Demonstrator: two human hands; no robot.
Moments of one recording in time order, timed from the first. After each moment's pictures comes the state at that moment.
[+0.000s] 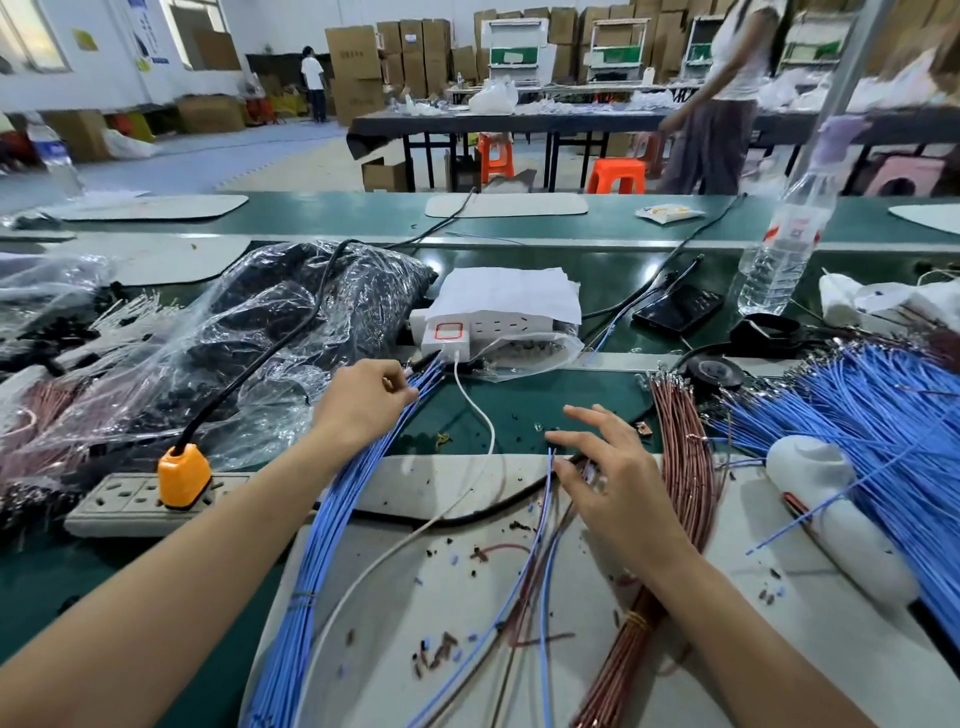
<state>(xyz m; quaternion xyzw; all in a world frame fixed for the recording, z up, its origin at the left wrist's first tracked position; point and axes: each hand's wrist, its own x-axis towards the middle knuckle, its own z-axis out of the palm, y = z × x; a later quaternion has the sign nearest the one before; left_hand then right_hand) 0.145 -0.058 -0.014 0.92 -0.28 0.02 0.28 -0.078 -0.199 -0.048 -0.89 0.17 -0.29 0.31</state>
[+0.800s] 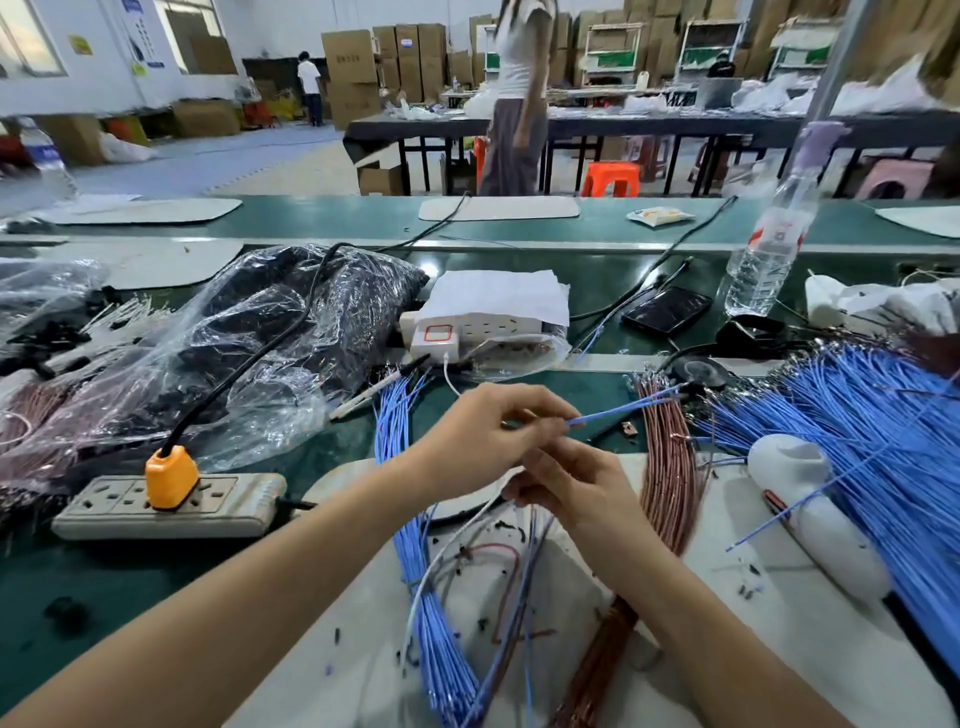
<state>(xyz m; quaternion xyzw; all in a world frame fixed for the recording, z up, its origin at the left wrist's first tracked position) 0.036 -0.097 0.011 0.67 -0.54 -0.19 0.47 -0.070 -0.177 -0.043 -0.58 0.08 -0.25 0.77</state>
